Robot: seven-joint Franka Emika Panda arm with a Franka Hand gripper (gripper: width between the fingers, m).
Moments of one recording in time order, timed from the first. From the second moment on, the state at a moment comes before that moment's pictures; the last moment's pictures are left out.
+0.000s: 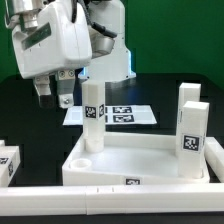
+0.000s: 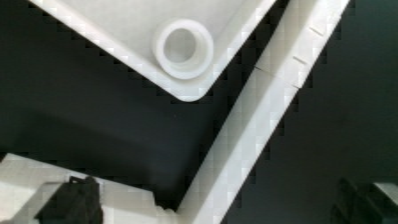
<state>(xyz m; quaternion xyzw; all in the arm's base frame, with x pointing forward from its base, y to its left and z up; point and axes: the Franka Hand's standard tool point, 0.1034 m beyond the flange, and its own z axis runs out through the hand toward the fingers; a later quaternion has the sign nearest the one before) 0.595 -0.112 0.115 -0.84 0.52 -0.09 0.11</state>
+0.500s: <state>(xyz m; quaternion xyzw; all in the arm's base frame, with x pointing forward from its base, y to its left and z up) 0.582 -0.169 0.087 -0.80 0.58 -0.07 0.11</state>
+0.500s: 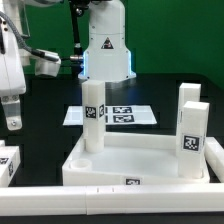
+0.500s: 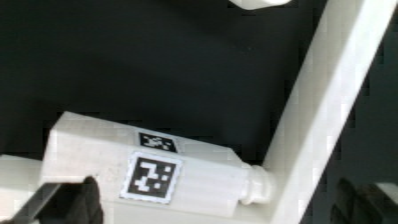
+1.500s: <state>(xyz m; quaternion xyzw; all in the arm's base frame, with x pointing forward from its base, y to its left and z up) 0.586 -0.200 0.051 -0.79 0.60 -0.06 0.09</state>
